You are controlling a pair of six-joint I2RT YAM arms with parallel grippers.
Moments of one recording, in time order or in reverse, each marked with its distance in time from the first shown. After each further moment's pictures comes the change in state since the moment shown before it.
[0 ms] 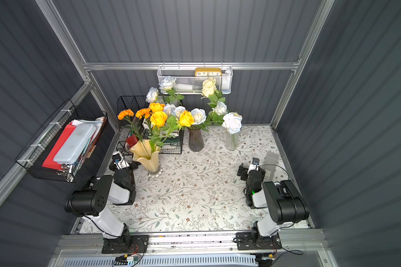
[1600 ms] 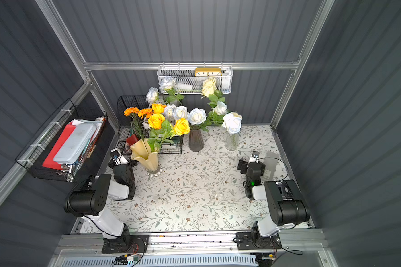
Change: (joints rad) left arm 0.013 -0.001 0.060 -0.111 -0.028 -0.050; right arm -0.008 -0.033 0.121 -0.178 0.018 0.011
